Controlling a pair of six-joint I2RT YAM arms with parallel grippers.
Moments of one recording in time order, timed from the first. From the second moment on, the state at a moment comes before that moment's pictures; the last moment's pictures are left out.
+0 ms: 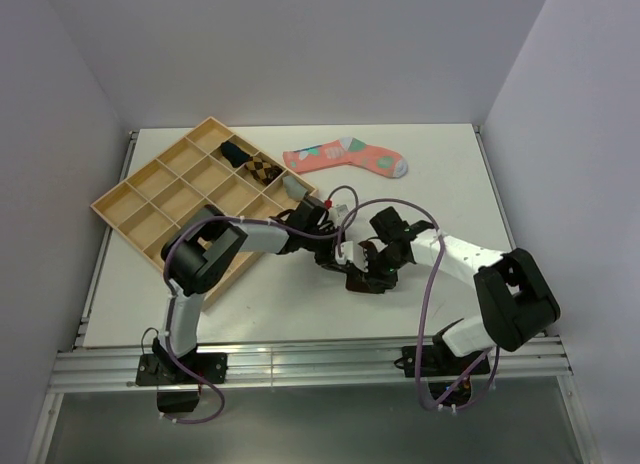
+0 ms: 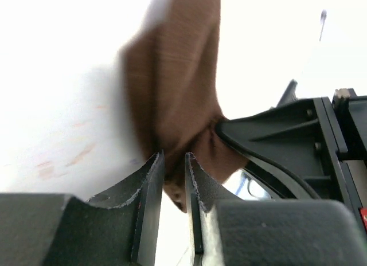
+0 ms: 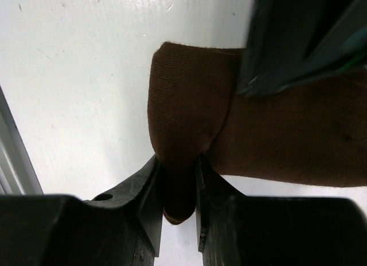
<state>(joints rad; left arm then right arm) -0.77 2.07 1.16 0.10 0.69 -0.75 0.49 1.43 0.73 -0.66 -0.44 -0.94</state>
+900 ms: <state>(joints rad) -0.80 1.71 0.63 0.67 0.41 -0.67 0.30 2.15 1.37 -1.36 -0.68 -0.98</state>
